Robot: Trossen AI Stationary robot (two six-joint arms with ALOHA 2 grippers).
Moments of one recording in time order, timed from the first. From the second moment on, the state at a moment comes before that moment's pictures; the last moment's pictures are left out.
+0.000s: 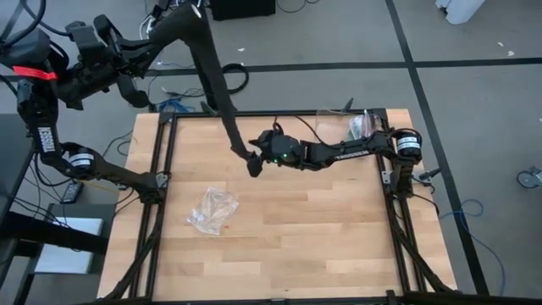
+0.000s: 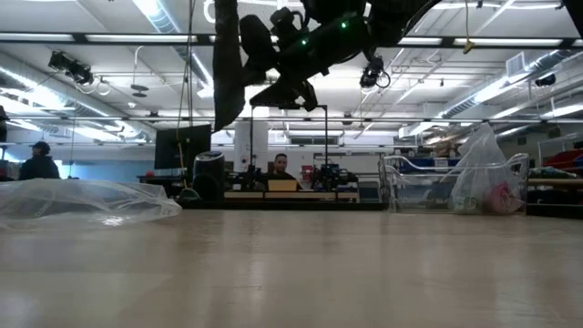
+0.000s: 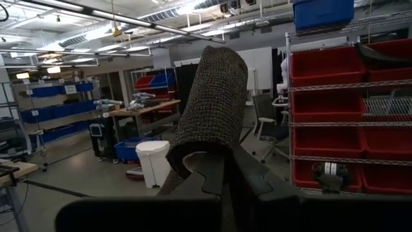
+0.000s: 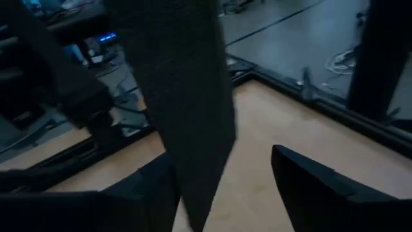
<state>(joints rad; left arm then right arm) 0.36 1.27 2.36 -0.89 -0.11 0.12 -0.09 1.87 1.29 0.29 0.34 0.37</state>
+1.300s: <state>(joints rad) 0.36 1.28 2.06 -0.91 -0.08 0.16 0.37 1.64 2.02 -0.22 0.39 0.24</state>
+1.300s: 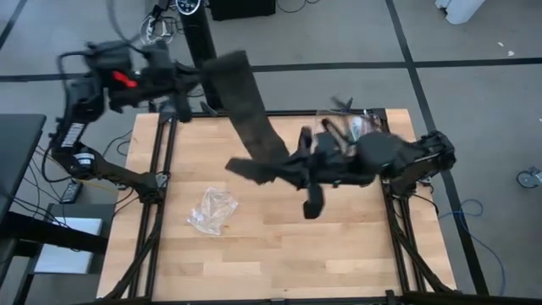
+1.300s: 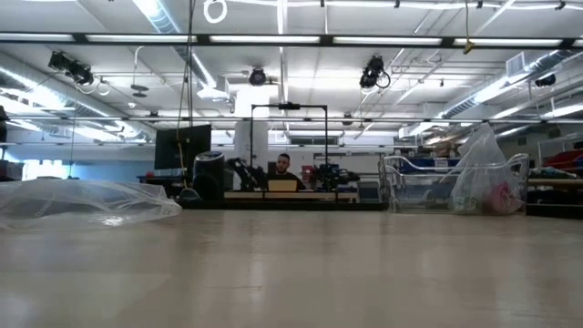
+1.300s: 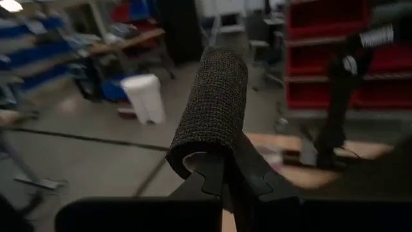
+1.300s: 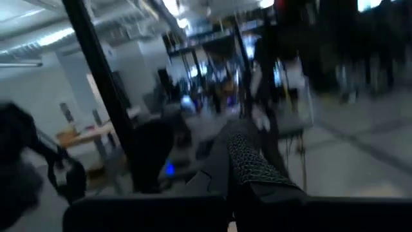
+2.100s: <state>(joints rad) 0.20 1.27 1.36 -0.41 0.09 -0.04 0.27 1.73 2.36 0.01 0.59 -0.08</state>
